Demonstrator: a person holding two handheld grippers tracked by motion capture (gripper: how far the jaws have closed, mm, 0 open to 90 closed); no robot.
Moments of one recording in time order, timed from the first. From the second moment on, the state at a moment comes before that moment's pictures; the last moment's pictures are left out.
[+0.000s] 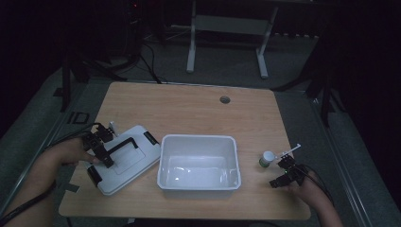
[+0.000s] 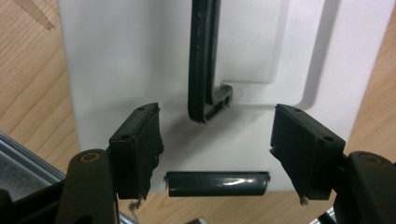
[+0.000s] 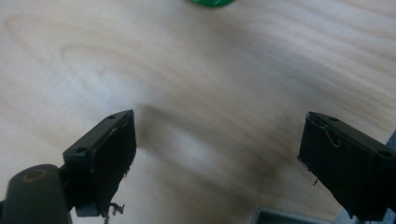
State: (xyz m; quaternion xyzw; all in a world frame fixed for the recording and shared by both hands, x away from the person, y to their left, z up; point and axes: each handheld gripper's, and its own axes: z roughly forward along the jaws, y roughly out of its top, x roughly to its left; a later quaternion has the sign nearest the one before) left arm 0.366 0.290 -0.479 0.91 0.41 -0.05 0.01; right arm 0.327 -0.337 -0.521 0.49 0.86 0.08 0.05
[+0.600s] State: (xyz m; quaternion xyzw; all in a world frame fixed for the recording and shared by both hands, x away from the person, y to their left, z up) left arm 0.363 0.285 -0.480 0.92 0.40 -0.05 0.01; right arm 0.361 -0.325 -0.502 0.48 0.88 0.00 0.00
